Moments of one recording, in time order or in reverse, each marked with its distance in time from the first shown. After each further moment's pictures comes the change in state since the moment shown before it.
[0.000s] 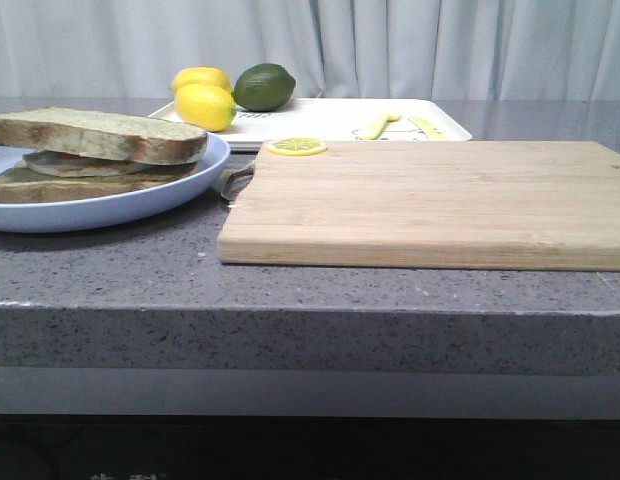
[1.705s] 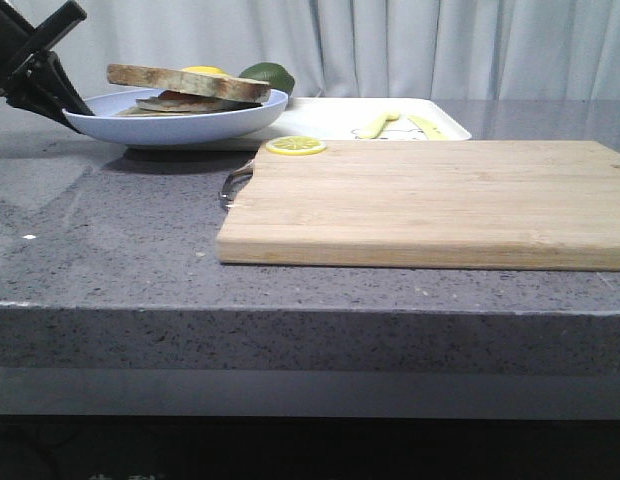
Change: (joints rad) left arm -0.061 0.564 -0.877 -0.089 0.253 -0.349; right arm 0.000 0.000 0.000 0.000 0.000 0.000
